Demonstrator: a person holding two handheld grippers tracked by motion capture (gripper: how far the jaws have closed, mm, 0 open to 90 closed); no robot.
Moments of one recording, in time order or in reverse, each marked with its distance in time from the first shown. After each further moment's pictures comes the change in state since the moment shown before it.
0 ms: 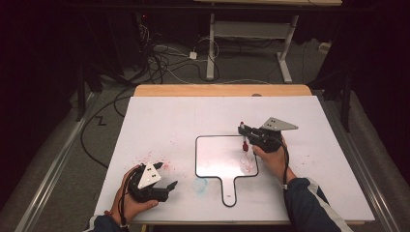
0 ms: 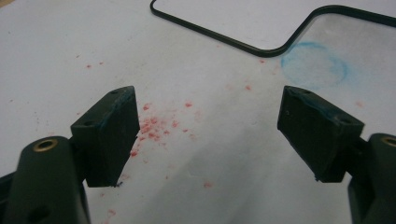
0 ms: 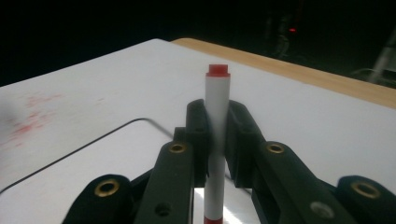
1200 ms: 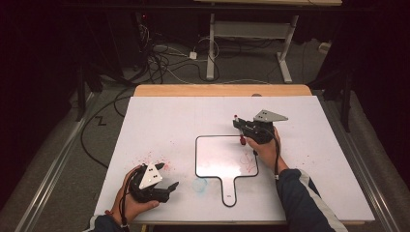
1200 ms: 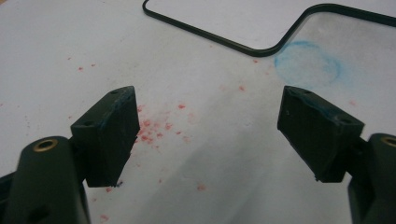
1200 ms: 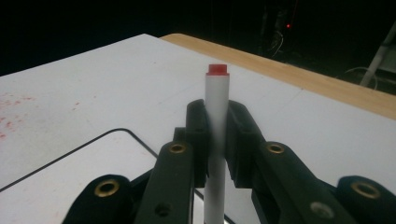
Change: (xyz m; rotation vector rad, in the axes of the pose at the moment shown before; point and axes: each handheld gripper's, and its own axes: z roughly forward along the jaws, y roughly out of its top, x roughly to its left) left arm -0.001 0.001 0.003 0.010 -0.014 0.012; right arm -0.015 0.011 0.031 0.035 -0.039 0.013
